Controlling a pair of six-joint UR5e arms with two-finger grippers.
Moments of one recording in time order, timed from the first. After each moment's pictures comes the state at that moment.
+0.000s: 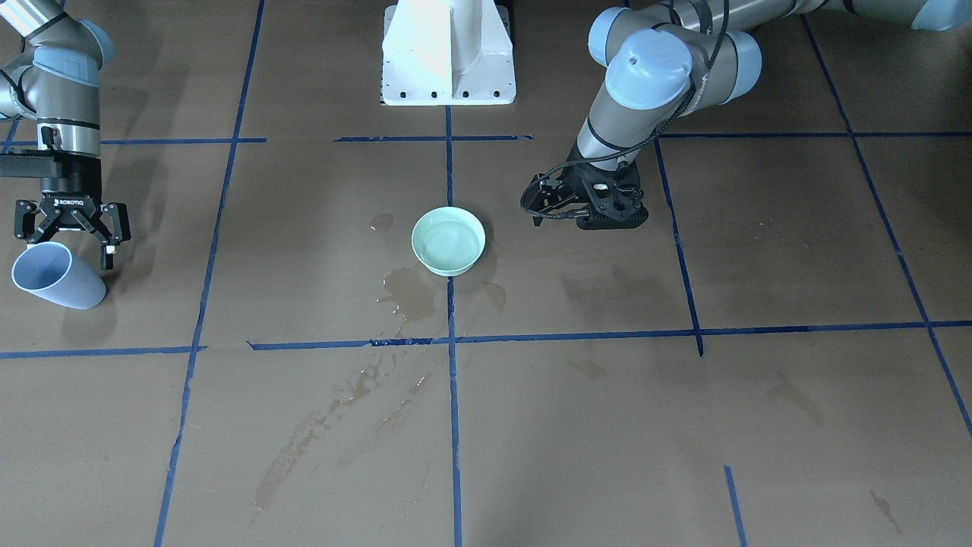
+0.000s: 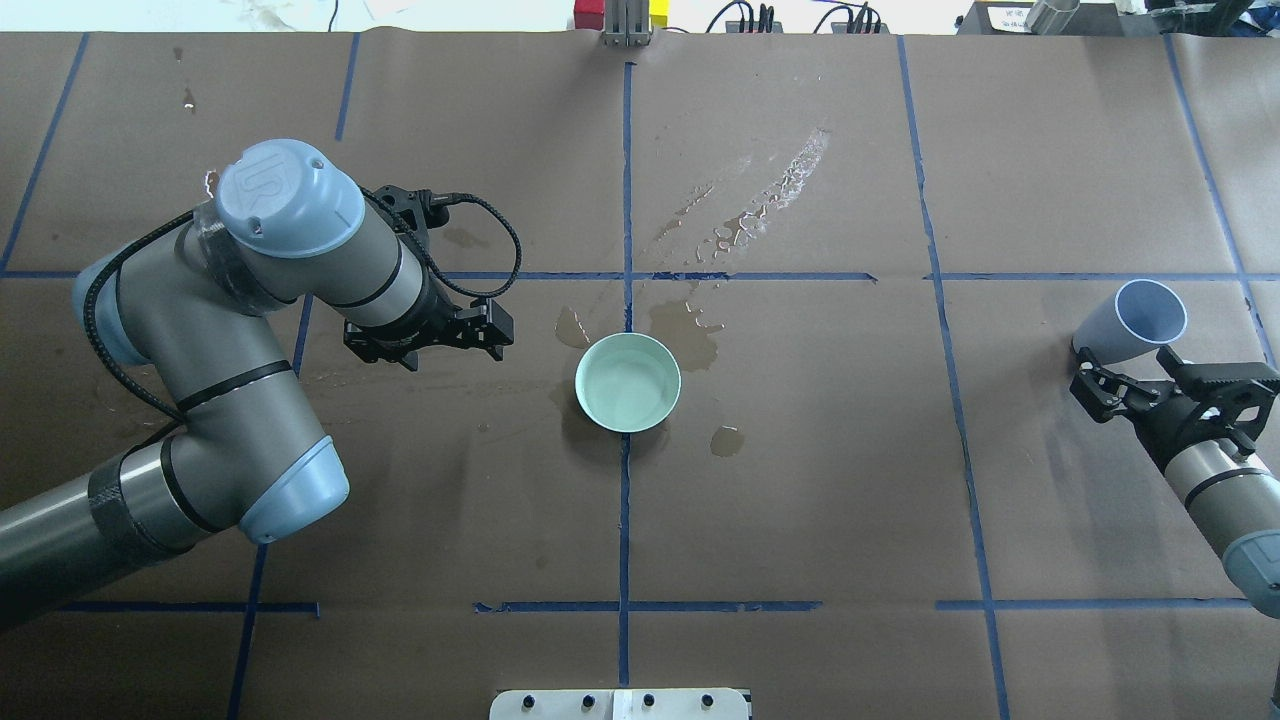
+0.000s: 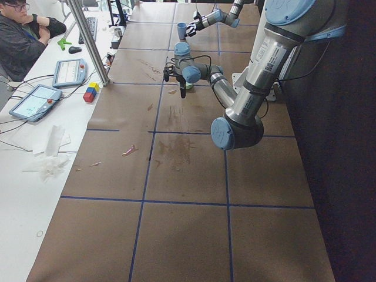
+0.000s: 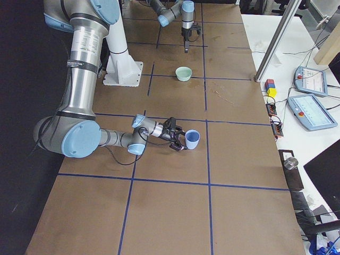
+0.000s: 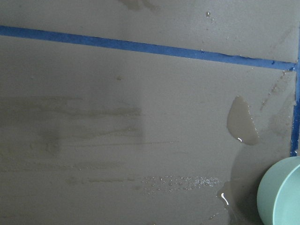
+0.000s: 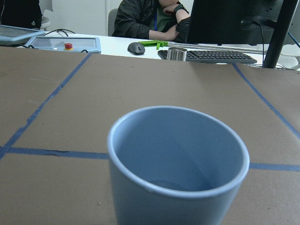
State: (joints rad) left arm -0.65 -2.10 -1.76 -1.69 -2.04 -1.24; right arm 0.39 -1.81 1.52 -0.29 0.79 1.18
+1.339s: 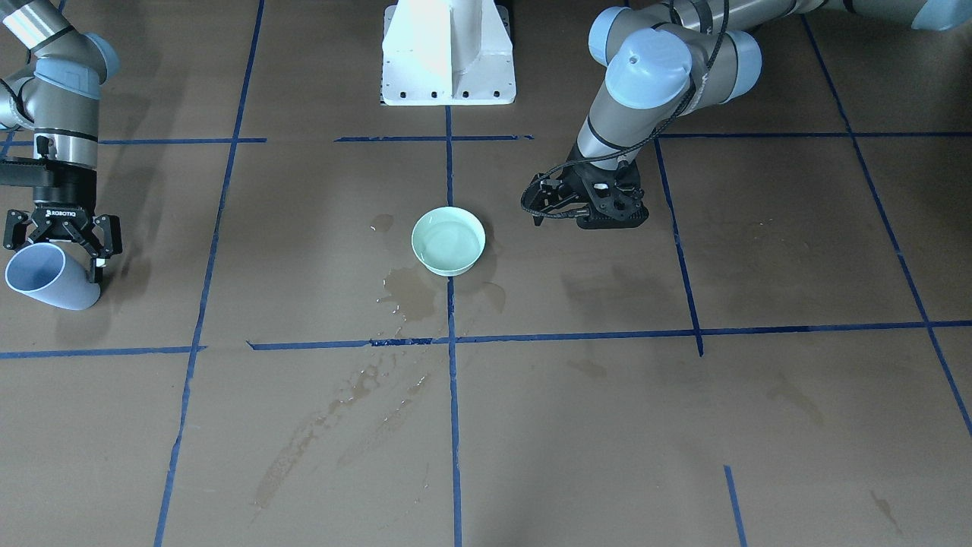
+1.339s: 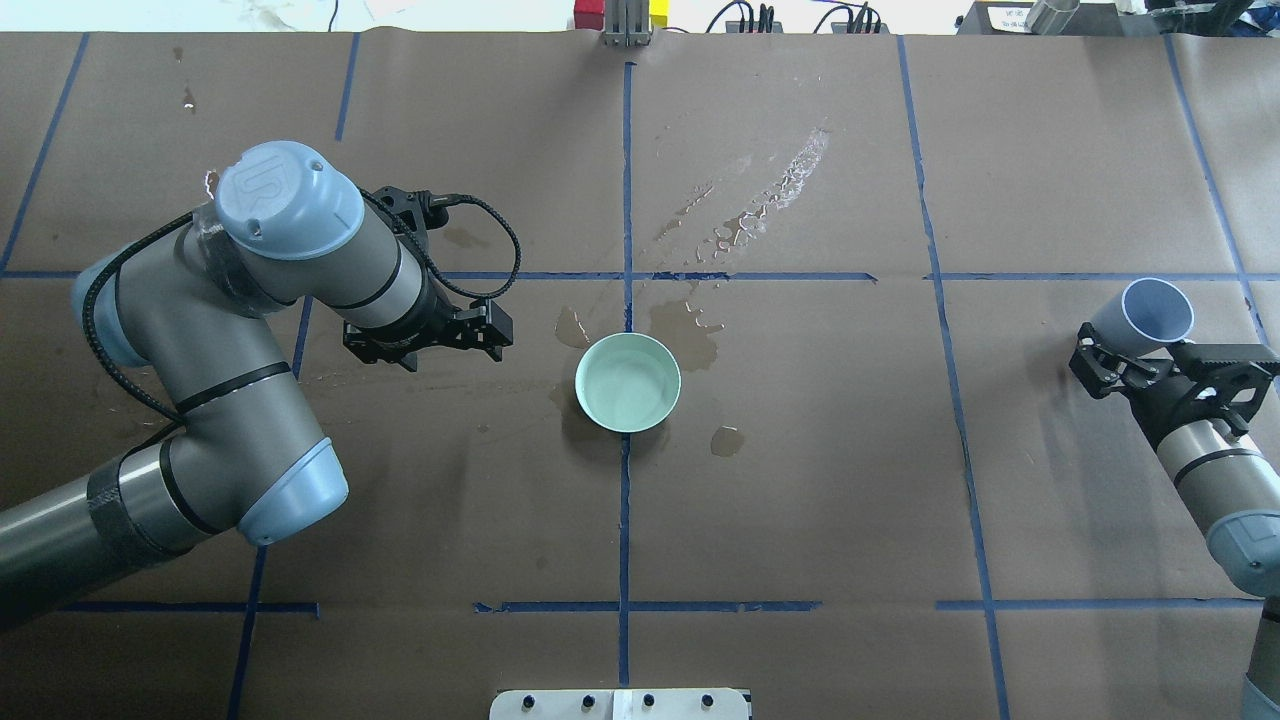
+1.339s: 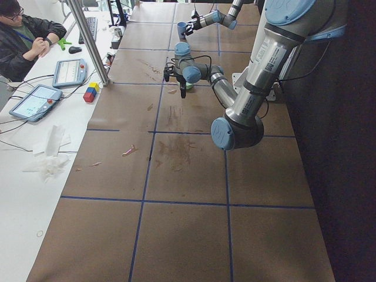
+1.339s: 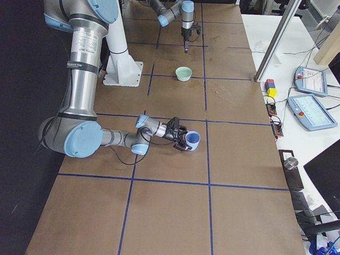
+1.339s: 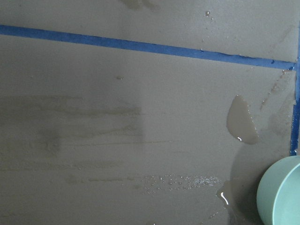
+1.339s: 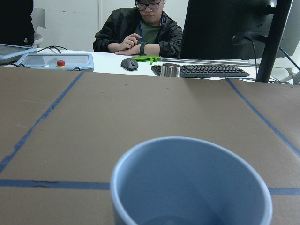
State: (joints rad) left arm -0.65 -2.09 -1.76 -1.69 -2.04 -1.24; right arm 0.43 -1.76 1.48 -0.28 0.77 1.17
